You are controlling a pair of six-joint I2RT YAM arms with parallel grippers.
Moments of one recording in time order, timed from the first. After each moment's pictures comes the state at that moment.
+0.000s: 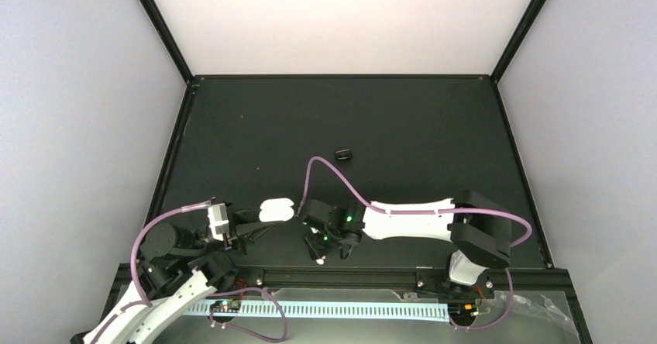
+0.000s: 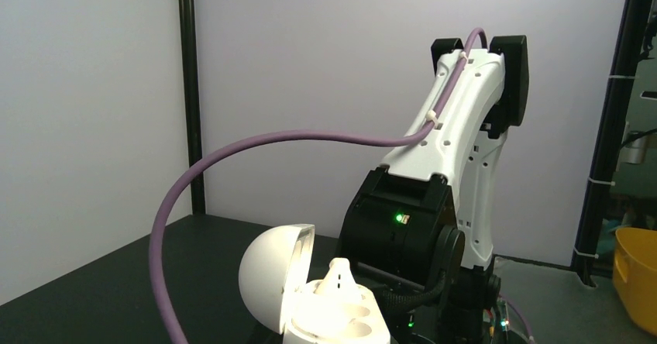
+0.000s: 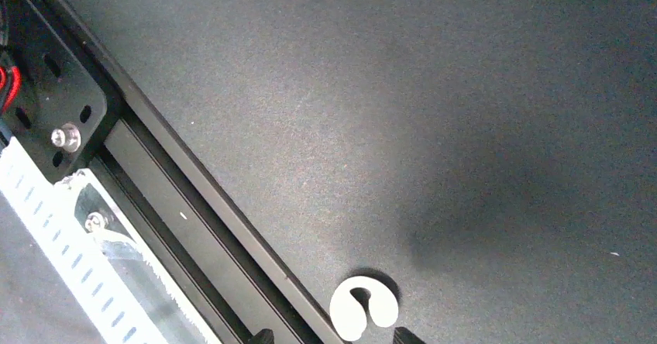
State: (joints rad) left arm -0.82 0.02 0.47 -0.19 0.39 -0.16; right arm 1.29 1.65 1.02 -0.46 -0.11 0.62
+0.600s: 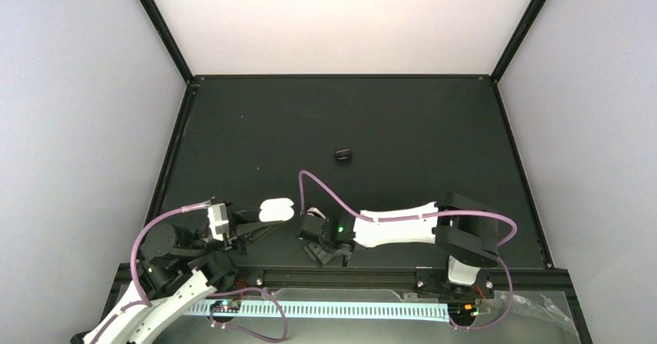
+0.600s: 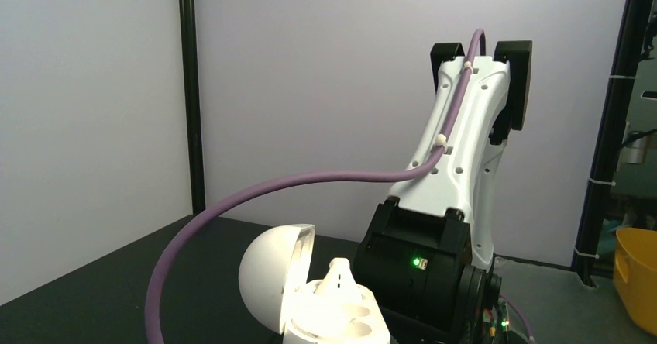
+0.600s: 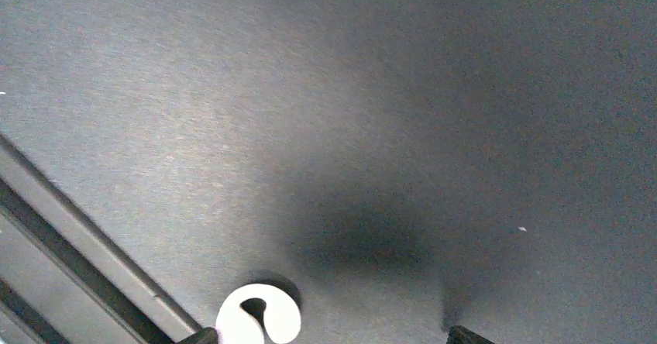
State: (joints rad) left arm -0.82 0.02 0.47 -0.19 0.39 -0.16; right arm 1.36 1.74 1.05 -0.54 0.12 0.59
